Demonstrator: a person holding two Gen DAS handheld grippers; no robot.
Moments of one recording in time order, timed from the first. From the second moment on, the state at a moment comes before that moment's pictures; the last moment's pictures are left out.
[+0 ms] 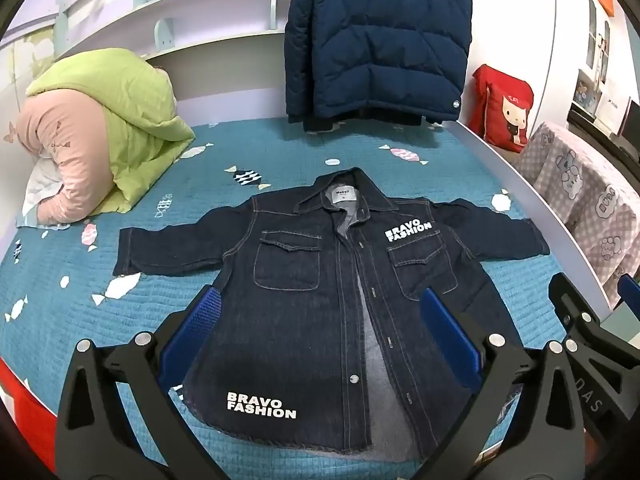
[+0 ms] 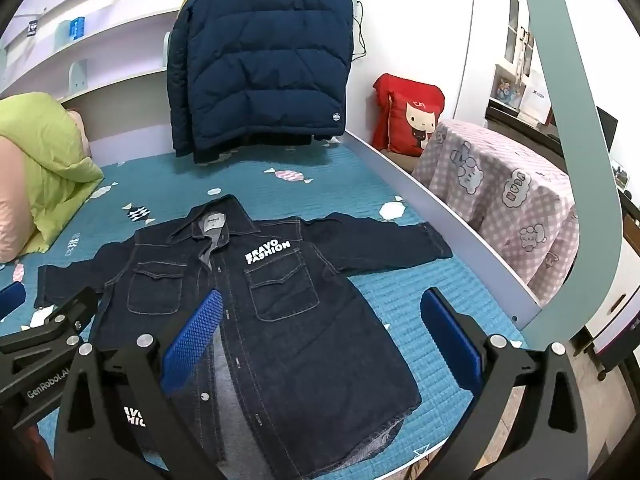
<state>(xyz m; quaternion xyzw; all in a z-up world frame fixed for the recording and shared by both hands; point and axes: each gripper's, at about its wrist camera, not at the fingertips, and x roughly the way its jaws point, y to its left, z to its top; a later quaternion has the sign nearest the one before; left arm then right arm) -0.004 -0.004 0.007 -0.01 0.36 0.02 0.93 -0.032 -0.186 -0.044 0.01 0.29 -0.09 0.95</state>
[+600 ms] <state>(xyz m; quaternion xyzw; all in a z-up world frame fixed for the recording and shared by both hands) -0.002 0.000 0.003 -0.01 0.37 0.02 0.93 -0.029 -0.181 -0.048 0.00 0.29 -0.09 0.95</state>
